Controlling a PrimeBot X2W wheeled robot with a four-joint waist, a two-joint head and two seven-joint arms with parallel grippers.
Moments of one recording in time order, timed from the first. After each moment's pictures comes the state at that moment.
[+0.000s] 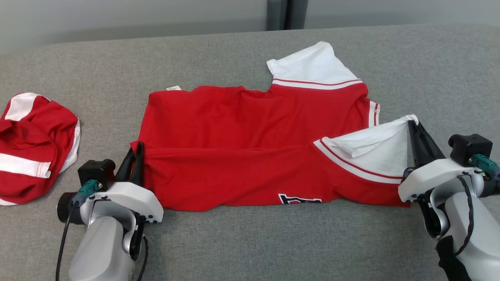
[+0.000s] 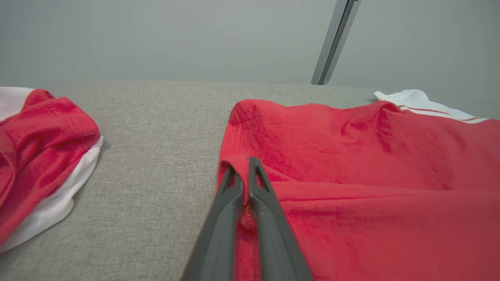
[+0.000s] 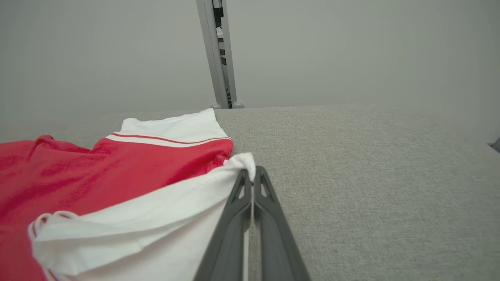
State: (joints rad) left arm -0.44 0.05 -0.02 0.74 -0.18 -0.07 -0.26; right arm -0.52 -0.16 0.12 0.71 0.28 0.13 -0.26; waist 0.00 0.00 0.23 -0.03
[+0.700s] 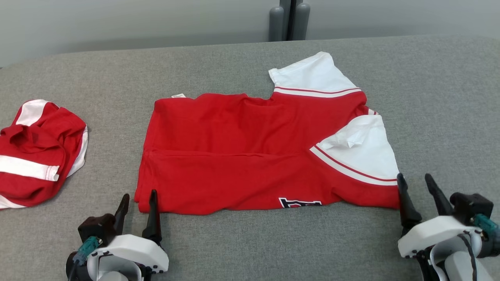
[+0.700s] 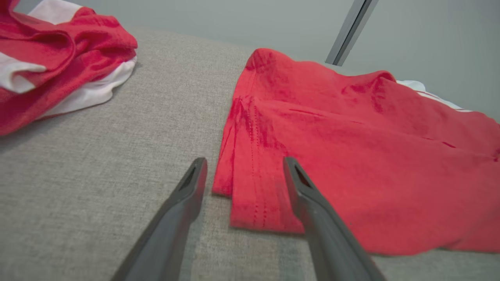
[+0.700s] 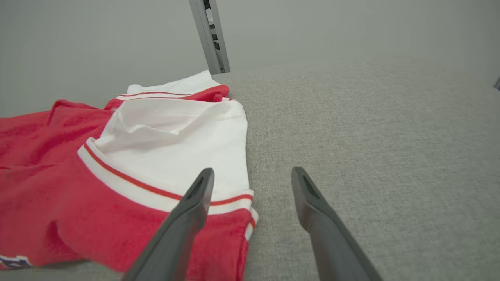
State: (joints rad) left arm -0.19 0.05 -0.08 0.55 -0.35 0.00 -0.26; right arm -0.25 -0.13 0.06 0.55 0.31 0.13 -0.26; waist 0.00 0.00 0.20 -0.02
